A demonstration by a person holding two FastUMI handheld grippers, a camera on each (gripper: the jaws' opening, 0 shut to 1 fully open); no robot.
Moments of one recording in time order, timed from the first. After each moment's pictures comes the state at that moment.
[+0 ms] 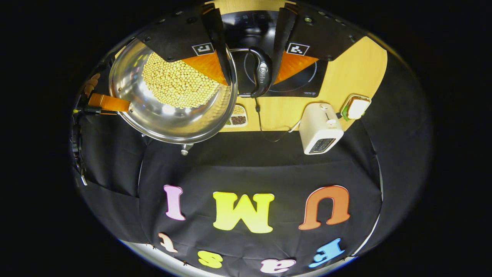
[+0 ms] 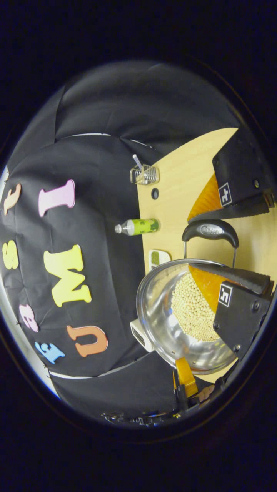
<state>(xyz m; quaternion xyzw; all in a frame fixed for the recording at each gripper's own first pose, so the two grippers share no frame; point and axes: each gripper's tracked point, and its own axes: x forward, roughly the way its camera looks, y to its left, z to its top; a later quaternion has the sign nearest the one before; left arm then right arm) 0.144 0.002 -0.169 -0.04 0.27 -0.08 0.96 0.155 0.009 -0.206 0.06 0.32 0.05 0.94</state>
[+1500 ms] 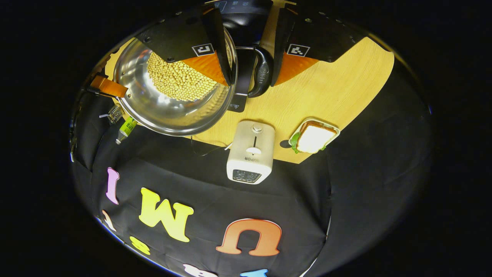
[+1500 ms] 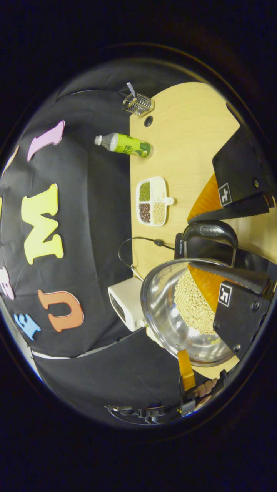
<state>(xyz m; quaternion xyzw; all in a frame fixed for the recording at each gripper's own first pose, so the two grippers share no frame) 0.178 0.192 -0.291 -0.13 0.33 0.04 0.93 0.229 0.219 -0.316 0.05 0.36 0.14 0.92</state>
